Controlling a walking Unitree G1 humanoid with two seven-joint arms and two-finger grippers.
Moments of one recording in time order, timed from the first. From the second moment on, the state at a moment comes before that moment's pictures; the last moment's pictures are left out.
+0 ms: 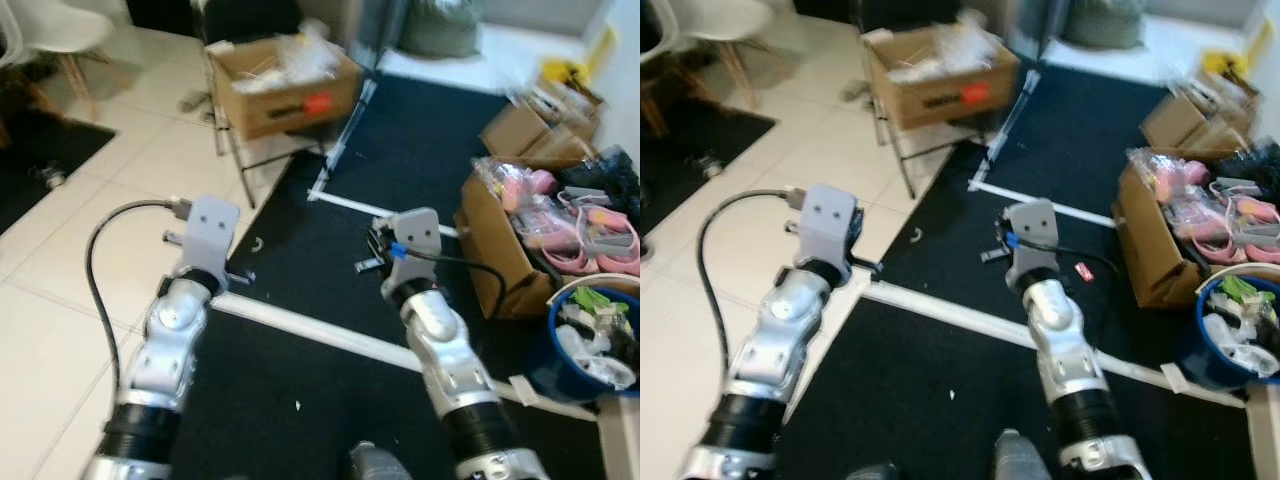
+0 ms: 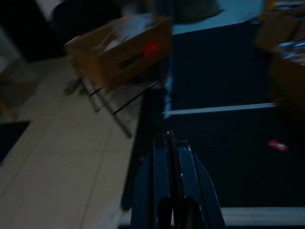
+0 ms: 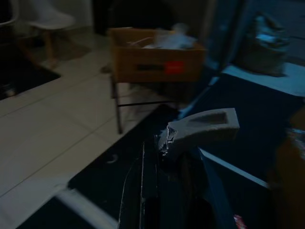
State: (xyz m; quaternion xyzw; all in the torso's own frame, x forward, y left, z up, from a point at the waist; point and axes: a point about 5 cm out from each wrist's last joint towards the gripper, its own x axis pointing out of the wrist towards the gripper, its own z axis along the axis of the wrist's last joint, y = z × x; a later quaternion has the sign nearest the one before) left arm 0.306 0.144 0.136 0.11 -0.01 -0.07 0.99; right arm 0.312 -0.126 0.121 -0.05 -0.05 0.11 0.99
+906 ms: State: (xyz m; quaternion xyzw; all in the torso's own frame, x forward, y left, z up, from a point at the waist) left arm 0.298 0.147 0.130 0.08 -0.01 -0.04 1.00; right arm 0.313 -0.124 0.121 -0.06 -0.05 0.13 0.99
